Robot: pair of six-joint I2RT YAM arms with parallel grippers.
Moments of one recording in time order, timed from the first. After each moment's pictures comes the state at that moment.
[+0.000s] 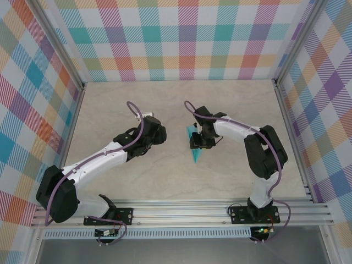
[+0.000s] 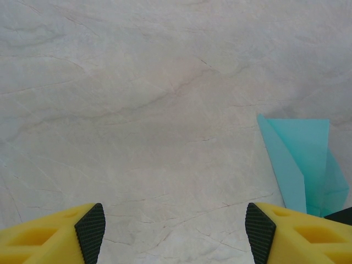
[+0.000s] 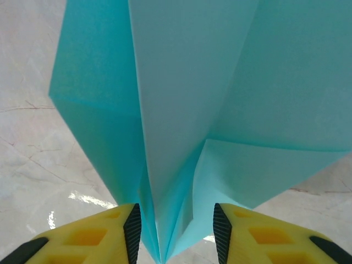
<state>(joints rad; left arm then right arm) -0.68 1.33 0.95 -0.43 -0.37 -0.63 0.57 1.87 1.27 -0.76 -0.22 0.45</state>
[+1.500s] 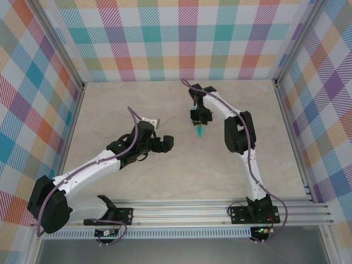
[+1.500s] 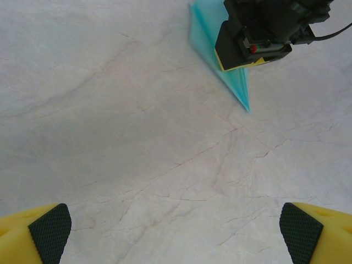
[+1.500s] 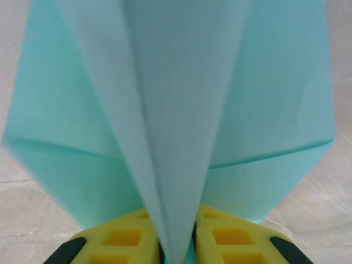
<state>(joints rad) -0.68 1.21 0.84 -0.34 -0.11 -0.45 0.45 2.45 2.14 -1.17 -0.02 0.38</state>
